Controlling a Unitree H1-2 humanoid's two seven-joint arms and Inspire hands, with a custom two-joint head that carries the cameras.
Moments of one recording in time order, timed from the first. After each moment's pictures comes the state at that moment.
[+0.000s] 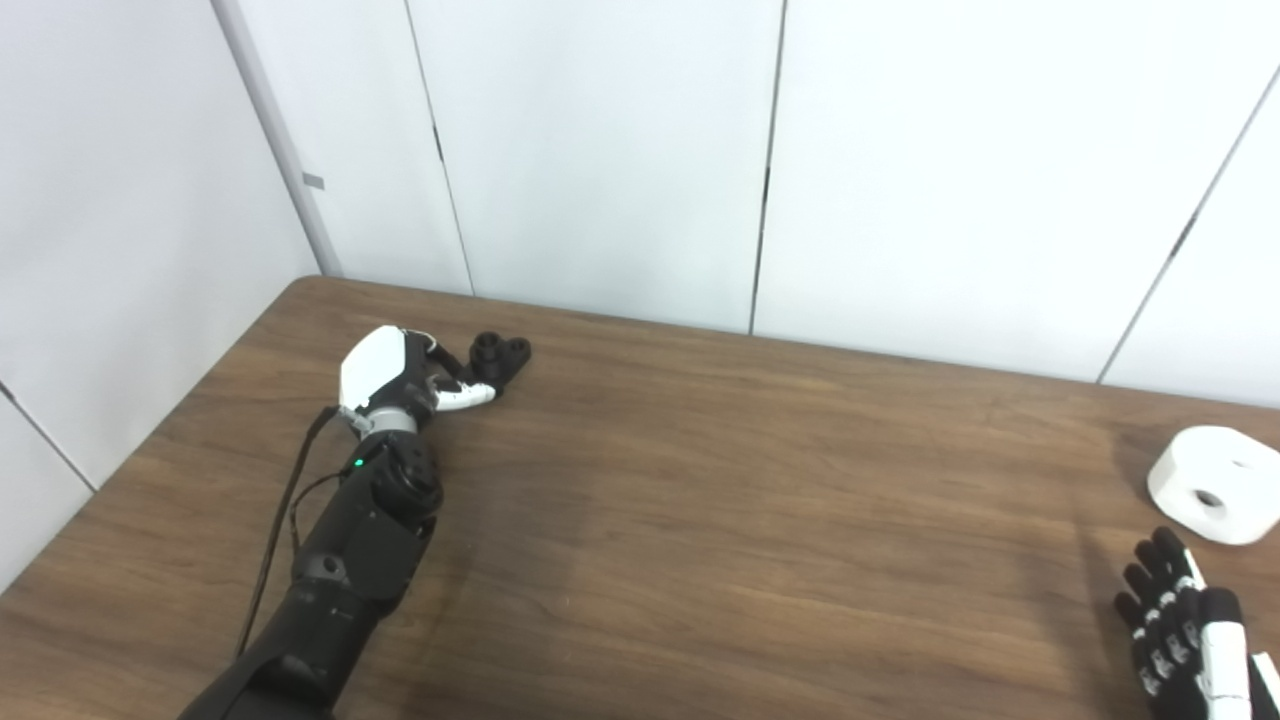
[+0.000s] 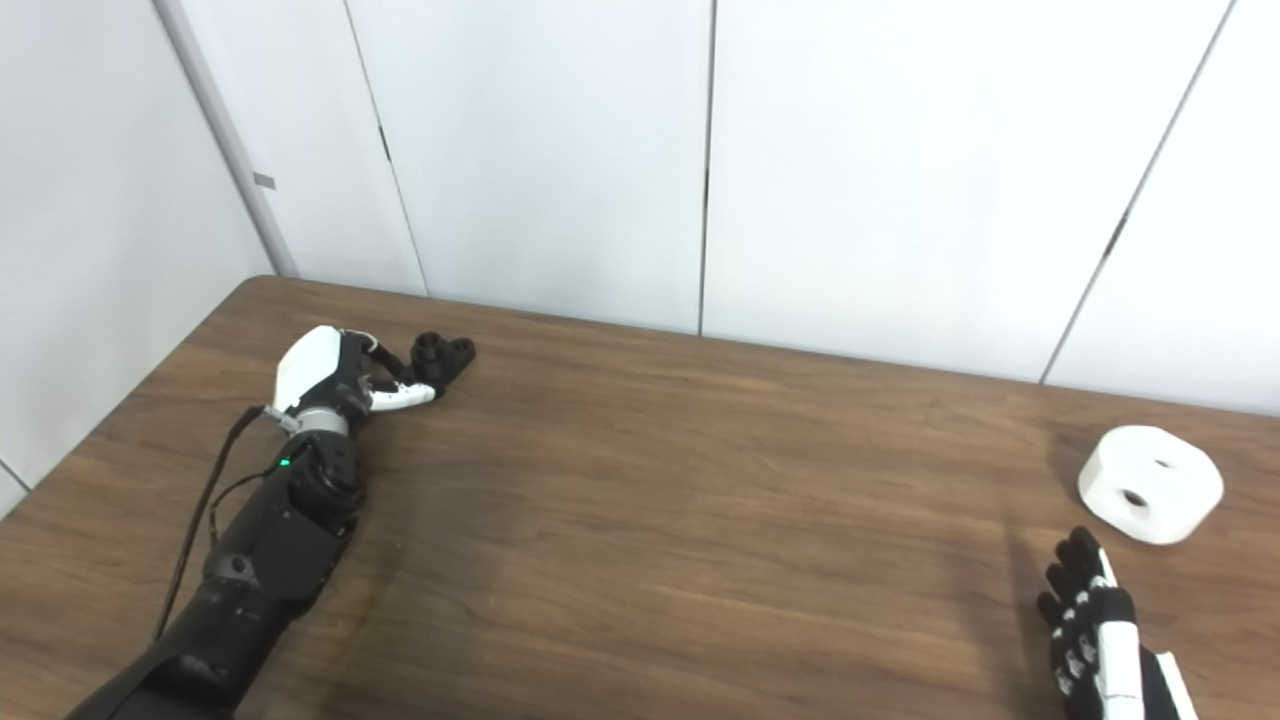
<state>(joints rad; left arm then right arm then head) -0.49 0.42 -0.03 0.52 0.50 0.40 0.24 0.11 -0.16 -0.11 -0.24 0.18 0.15 0.11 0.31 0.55</state>
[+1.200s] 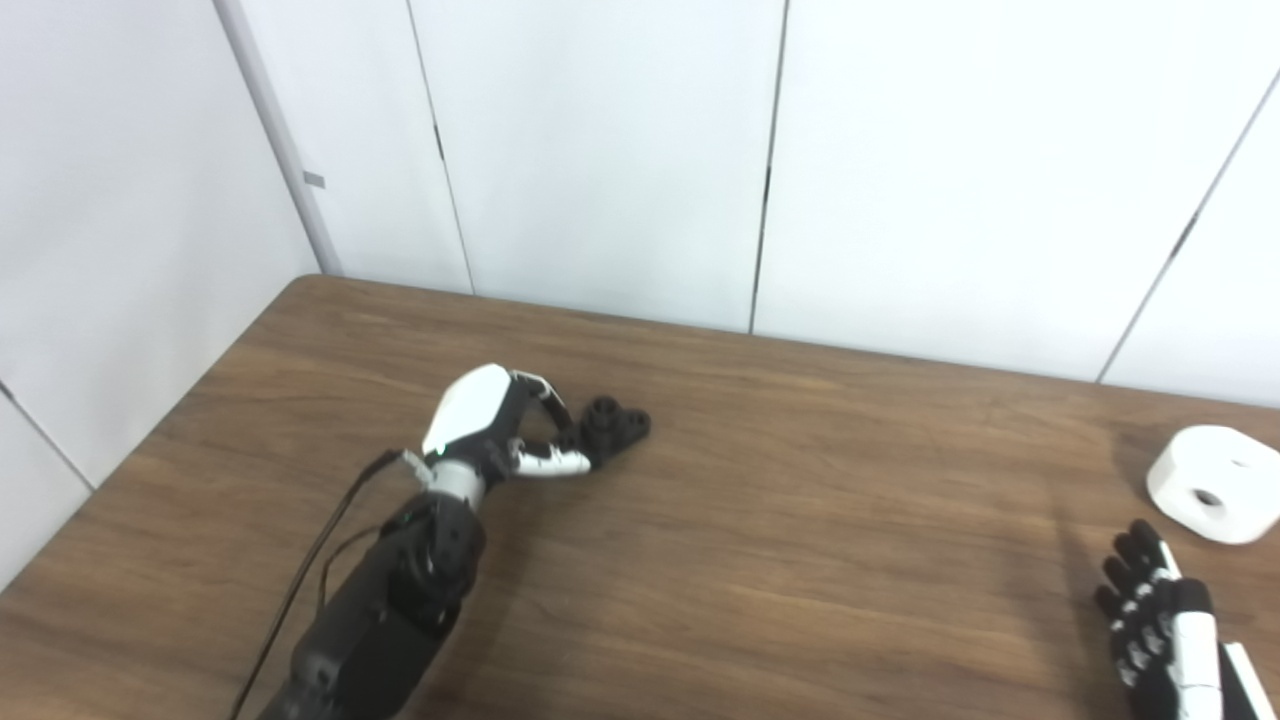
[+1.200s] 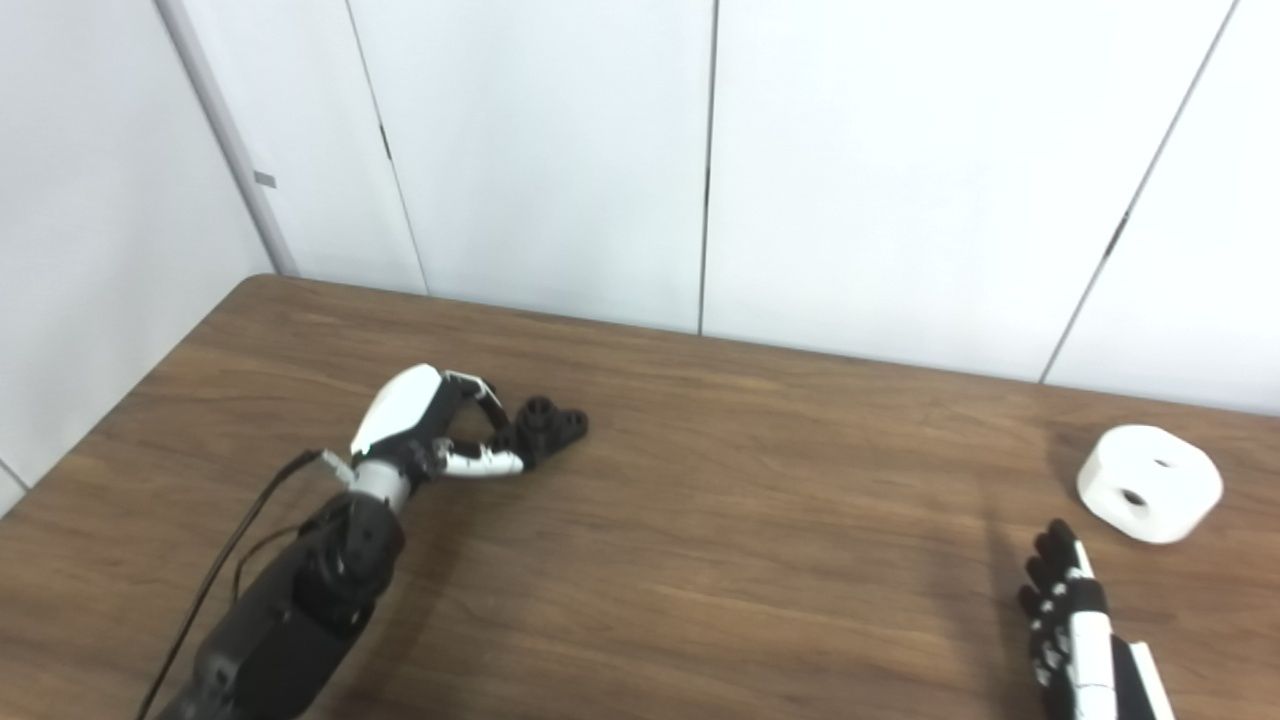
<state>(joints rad) -0.26 0.39 -0.20 0.03 0.56 0.36 0.01 0.10 -0.13 -0.09 -0.25 0.14 0.16 0.11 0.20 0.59</state>
